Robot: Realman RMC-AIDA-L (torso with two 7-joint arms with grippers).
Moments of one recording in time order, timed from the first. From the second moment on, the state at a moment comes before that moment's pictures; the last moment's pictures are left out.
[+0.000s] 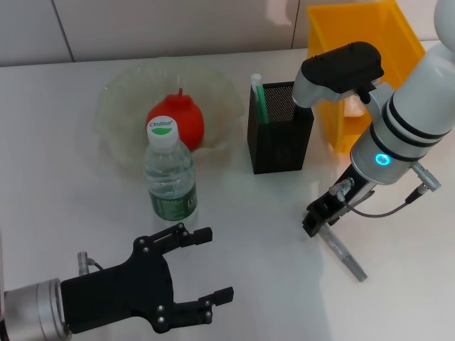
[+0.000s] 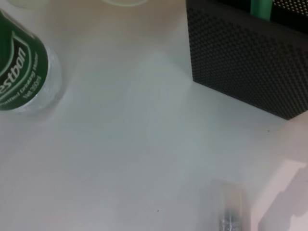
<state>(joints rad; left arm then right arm) -0.42 -2.08 1.18 0.22 1.47 1.65 -0.64 0.71 2.09 -1.49 -1.09 -2.64 -1.51 2.96</state>
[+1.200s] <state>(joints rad) -0.41 -2.08 1.18 0.22 1.47 1.65 -0.64 0.72 2.09 -1.50 -1.06 -2.64 -1.51 2.96</state>
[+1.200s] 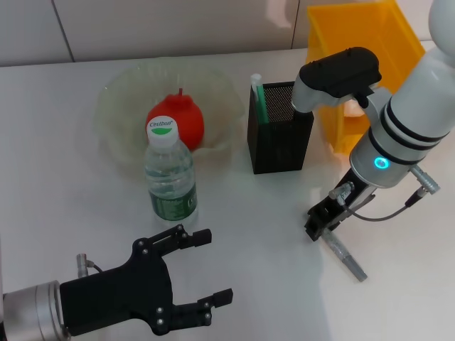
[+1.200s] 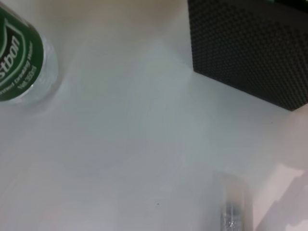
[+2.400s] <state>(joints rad) -0.41 -2.08 1.17 0.22 1.47 1.68 -0.65 0.25 2.09 -1.19 -1.80 -2.11 -1.29 2.37</state>
